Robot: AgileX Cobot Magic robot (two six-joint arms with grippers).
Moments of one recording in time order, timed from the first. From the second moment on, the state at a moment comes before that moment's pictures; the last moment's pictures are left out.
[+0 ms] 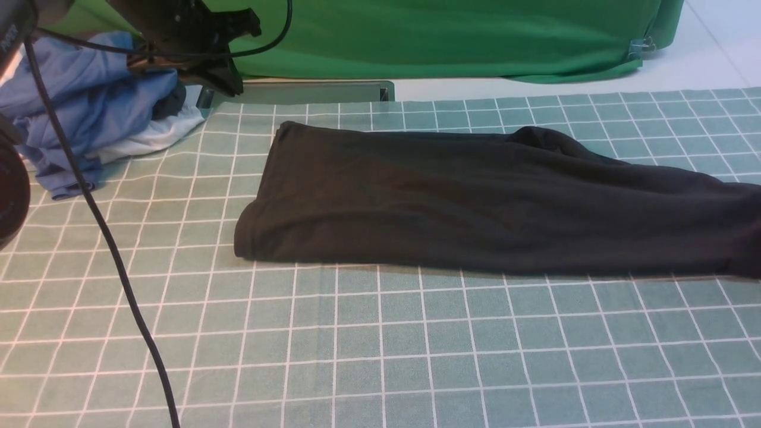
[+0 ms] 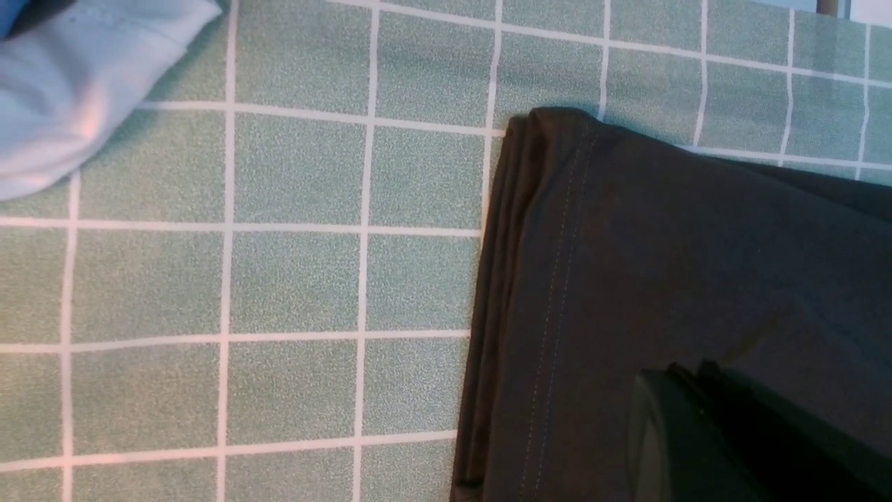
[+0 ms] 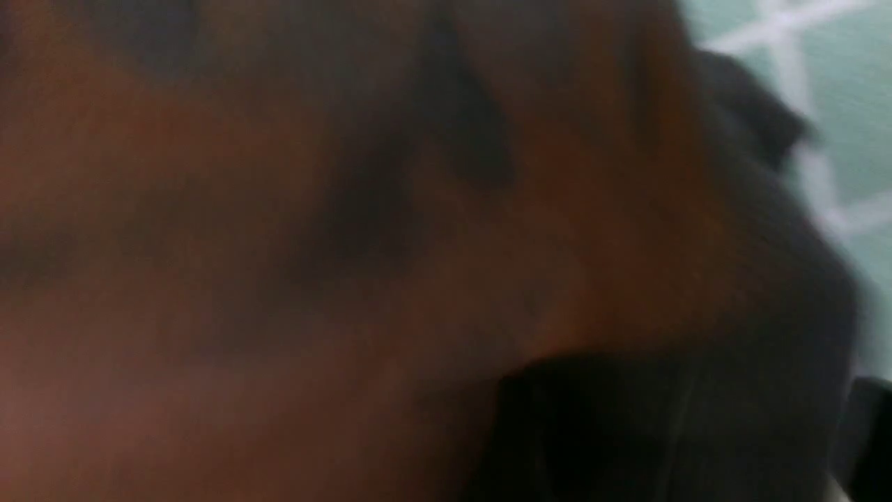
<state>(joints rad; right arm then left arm) -0.42 2.10 -1.53 0.14 1.03 -0.03 -0.04 2.24 -2.25 -0.27 1.20 -0.05</state>
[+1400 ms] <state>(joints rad) -0.58 1.92 -1.55 0.12 1.03 -0.14 -0.04 2.05 -2.14 -0.27 1.22 -0.02</state>
